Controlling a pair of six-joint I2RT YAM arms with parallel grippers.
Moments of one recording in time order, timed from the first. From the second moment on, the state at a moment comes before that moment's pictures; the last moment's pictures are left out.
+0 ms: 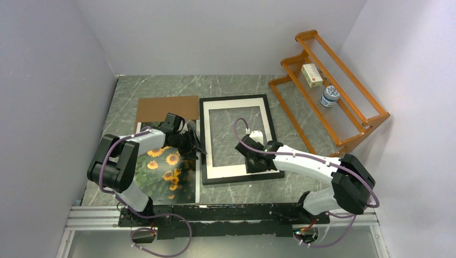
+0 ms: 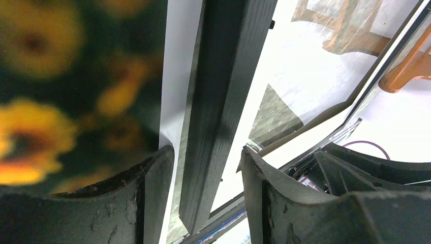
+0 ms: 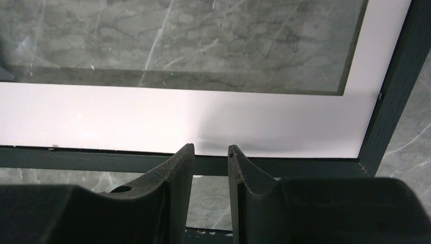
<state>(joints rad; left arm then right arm) -0.32 1.62 0.79 -0.27 0.50 -0.74 0.92 1.37 0.83 -0.68 0.32 0.75</state>
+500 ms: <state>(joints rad) -0.33 1.62 0.79 -0.27 0.50 -0.74 0.92 1.45 0.82 -0.67 0.29 0.78</state>
